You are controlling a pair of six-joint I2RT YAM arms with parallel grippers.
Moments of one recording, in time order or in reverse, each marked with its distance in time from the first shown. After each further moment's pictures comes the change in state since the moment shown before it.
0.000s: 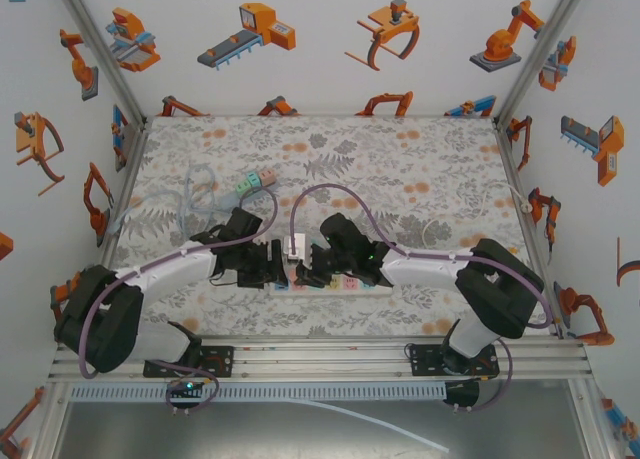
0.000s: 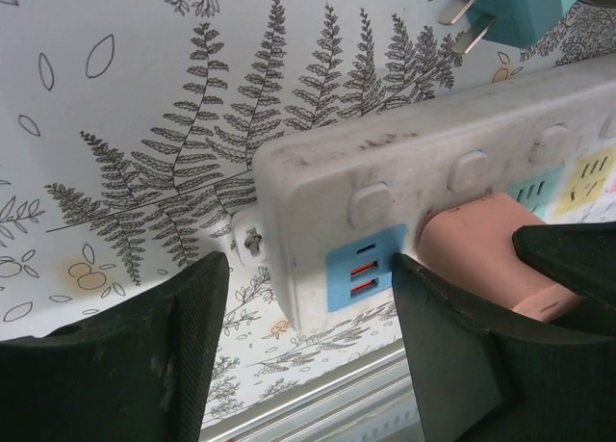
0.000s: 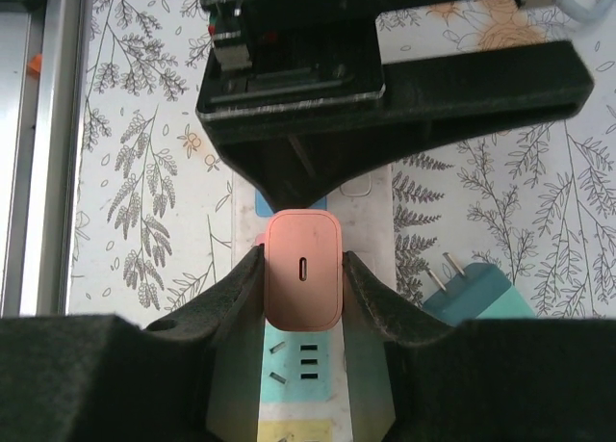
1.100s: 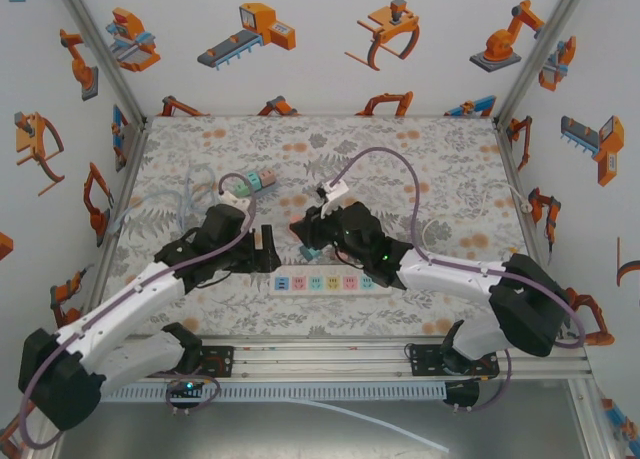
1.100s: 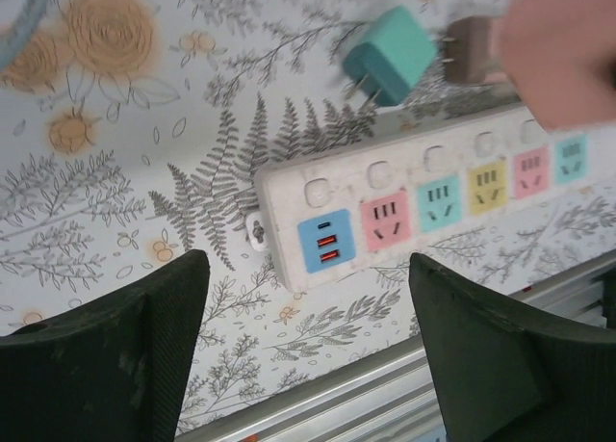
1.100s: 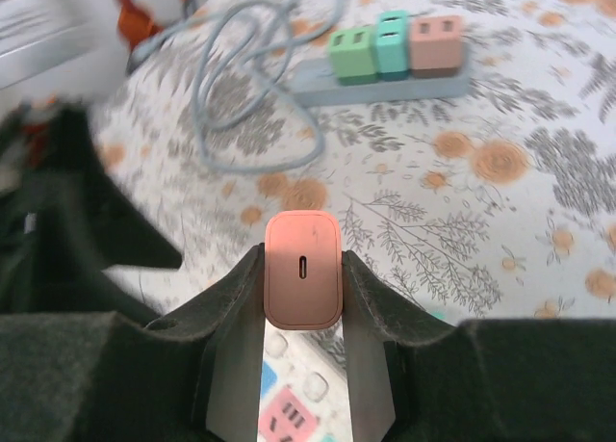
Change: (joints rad) left arm -0.047 -0.399 0.063 -0.124 -0.211 0.077; right arm 0.001 -0.153 -0.007 0.254 0.632 0.800
